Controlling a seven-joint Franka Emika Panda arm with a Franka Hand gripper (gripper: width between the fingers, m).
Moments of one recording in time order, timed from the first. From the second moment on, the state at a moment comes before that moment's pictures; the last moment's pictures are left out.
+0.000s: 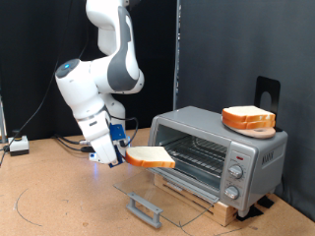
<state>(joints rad) -0.52 -0.13 0.14 -2.63 0.53 2.24 -1.38</state>
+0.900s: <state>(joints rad) -0.45 -0.16 0.22 -2.69 0.63 2.30 -1.41</state>
